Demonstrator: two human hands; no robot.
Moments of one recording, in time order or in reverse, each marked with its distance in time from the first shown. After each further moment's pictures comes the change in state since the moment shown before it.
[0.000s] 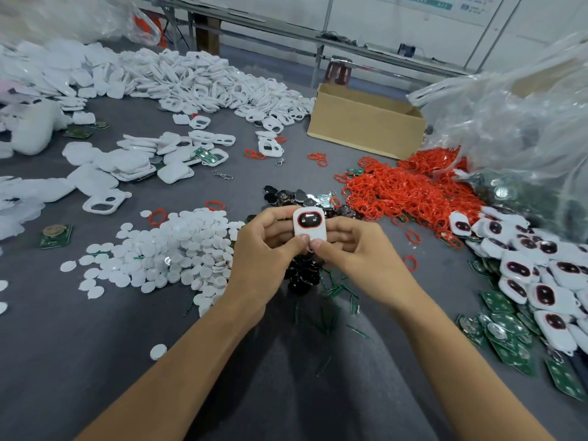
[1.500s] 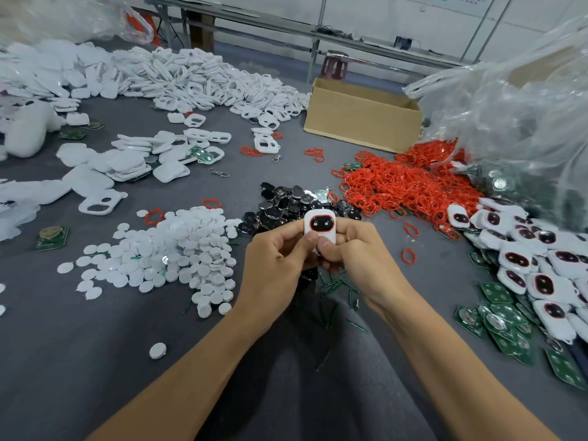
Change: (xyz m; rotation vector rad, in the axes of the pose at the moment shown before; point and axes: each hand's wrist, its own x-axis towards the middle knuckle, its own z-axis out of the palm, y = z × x) left_hand -0.017 0.000 0.014 0.033 -0.102 0.054; right_hand 0.001 0.008 0.011 0.212 0.055 0.143
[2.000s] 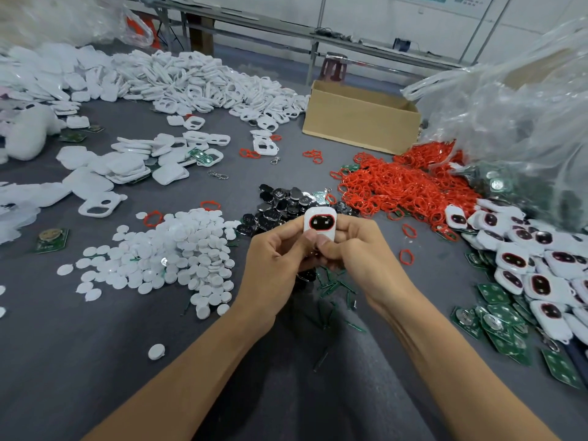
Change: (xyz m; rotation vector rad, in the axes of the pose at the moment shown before) left_hand 0.002 0.002 0.002 -0.207 -0.032 -0.065; right_hand -0.003 -0.010 -0.001 0.030 0.004 -0.028
